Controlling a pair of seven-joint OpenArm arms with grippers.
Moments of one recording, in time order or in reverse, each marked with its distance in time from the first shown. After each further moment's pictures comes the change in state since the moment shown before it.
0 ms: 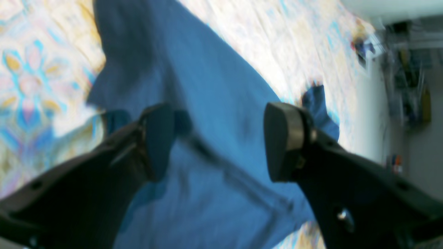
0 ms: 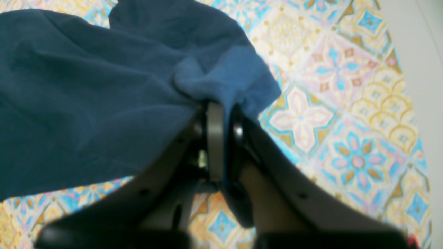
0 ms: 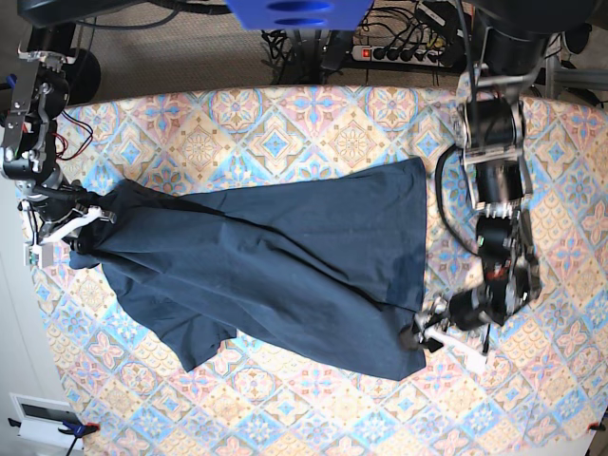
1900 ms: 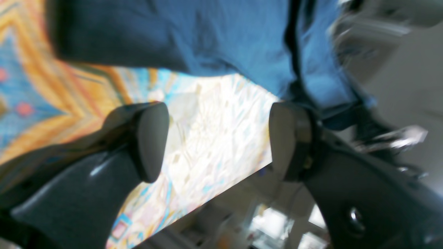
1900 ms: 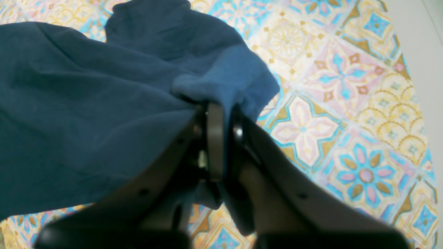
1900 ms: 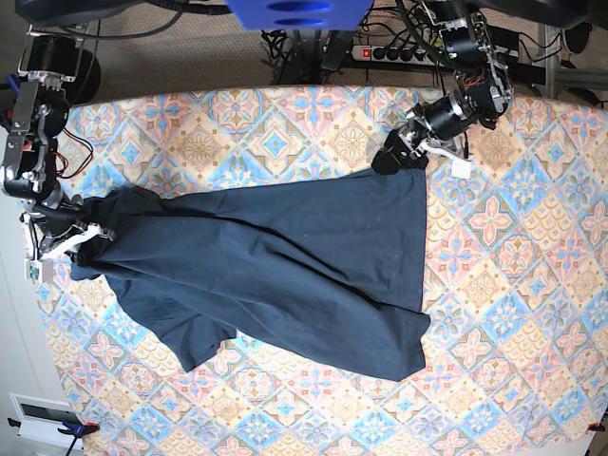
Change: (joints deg) left arm 45.2 14.9 -20.1 22.9 -19.2 -0.6 9.6; right arm 5.8 0.0 -2.5 -5.8 -0.2 0.0 -0.2
